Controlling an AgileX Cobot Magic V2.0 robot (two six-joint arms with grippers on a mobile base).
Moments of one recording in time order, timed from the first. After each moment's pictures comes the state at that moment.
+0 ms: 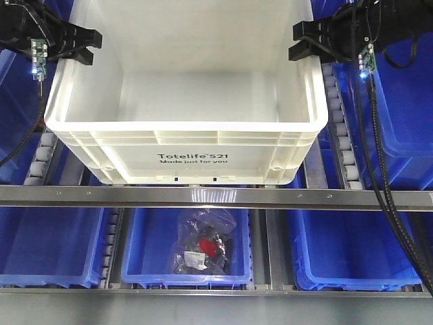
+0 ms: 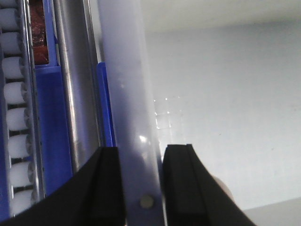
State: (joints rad) left arm -0.13 1.79 -1.65 -0.23 0.87 0.16; right arm 0.10 1.80 -1.59 0.64 0.83 -0.41
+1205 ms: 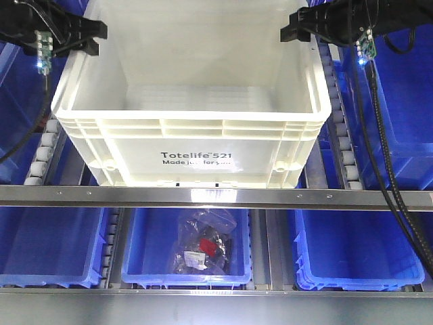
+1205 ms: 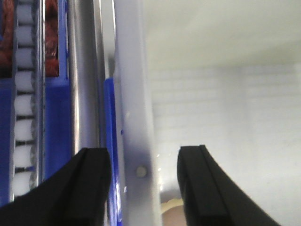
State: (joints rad) left arm -0.16 1.76 -1.67 -0.12 0.82 0.00; right arm 0.13 1.78 -1.60 0.55 0.67 -0.38
